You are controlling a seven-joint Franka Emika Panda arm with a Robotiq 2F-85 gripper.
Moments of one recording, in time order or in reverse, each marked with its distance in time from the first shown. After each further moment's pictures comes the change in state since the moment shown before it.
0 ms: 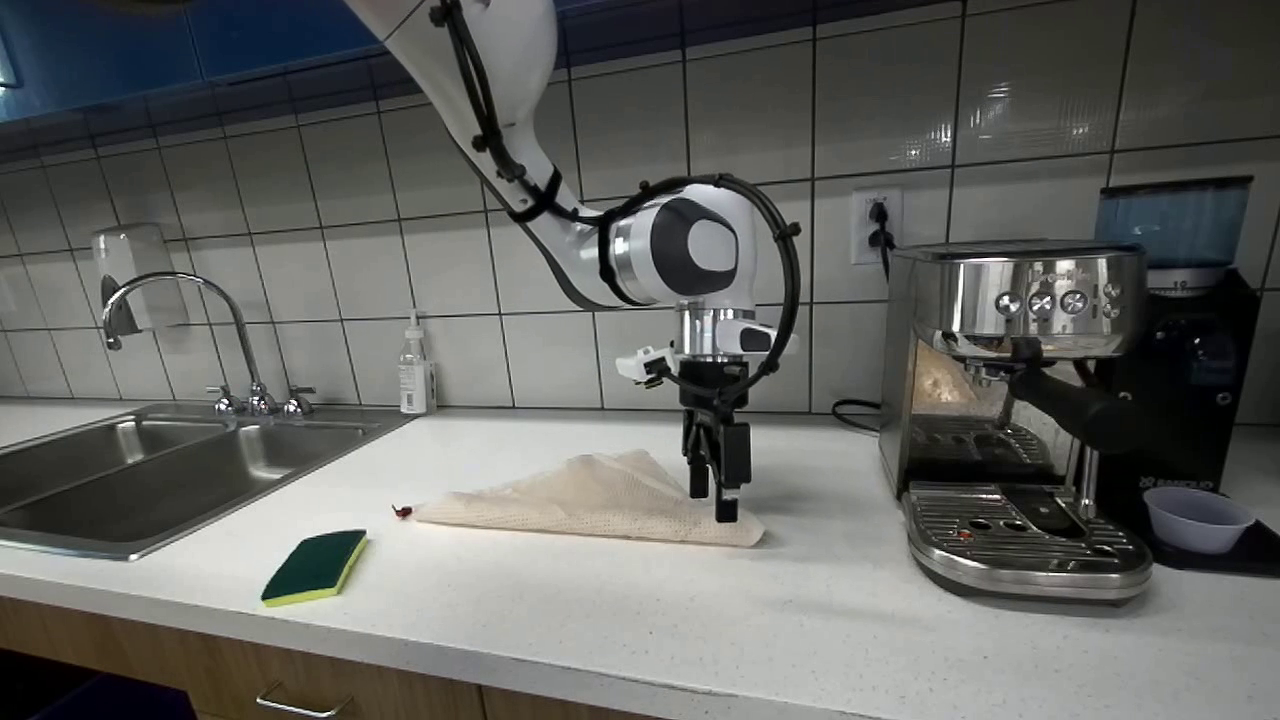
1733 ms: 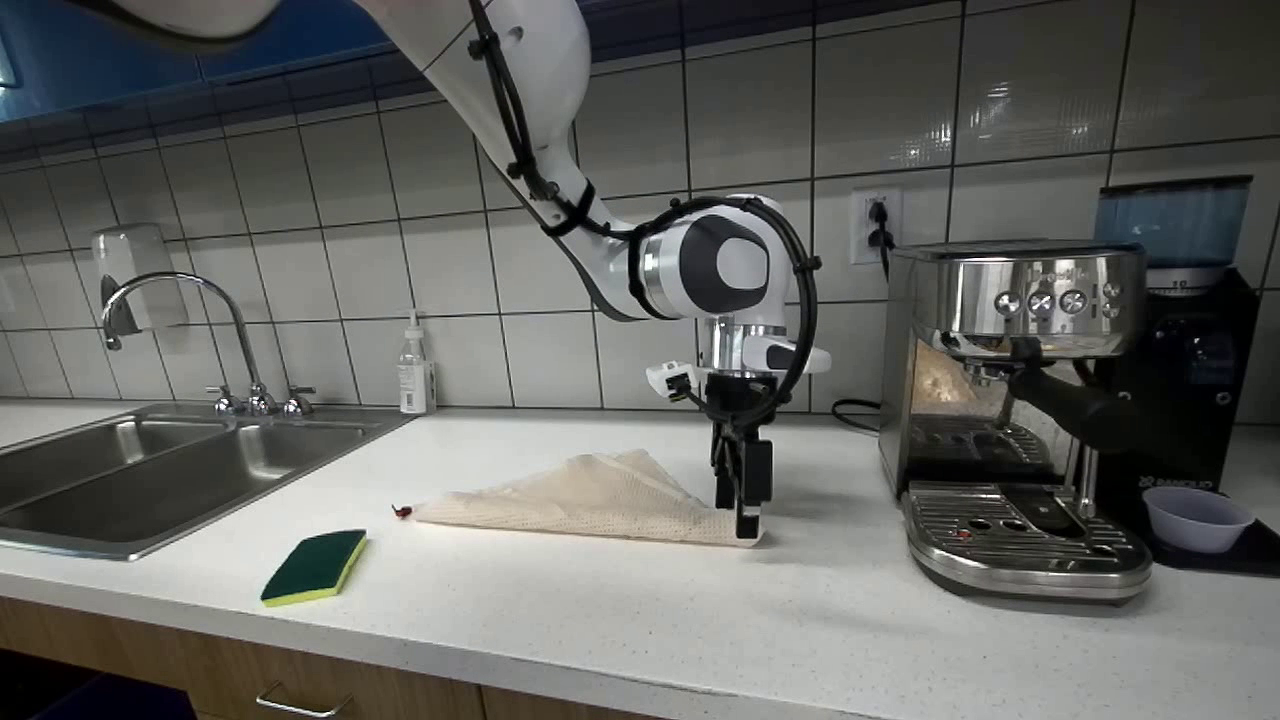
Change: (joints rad) arm -0.039 0.069 -0.011 0.064 0.061 0.000 0.038
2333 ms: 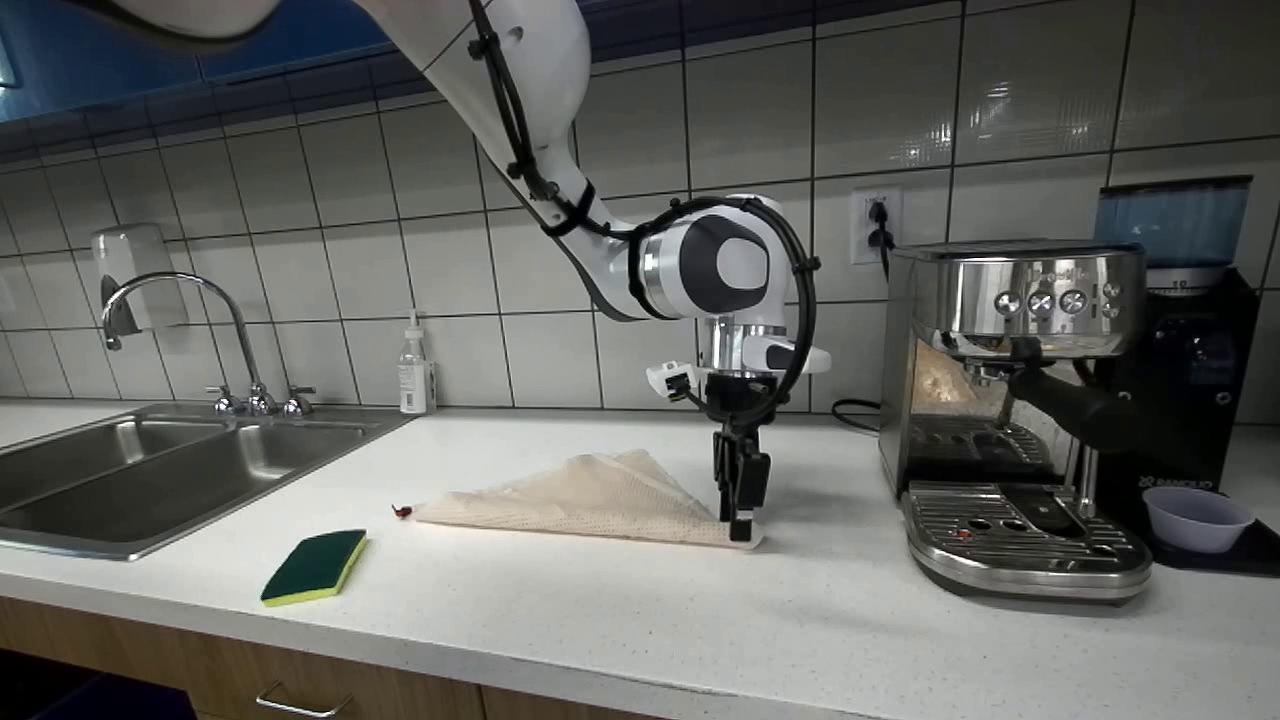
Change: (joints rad) arm 0.000 0.000 0.000 0.000 0.000 0.000 0.006
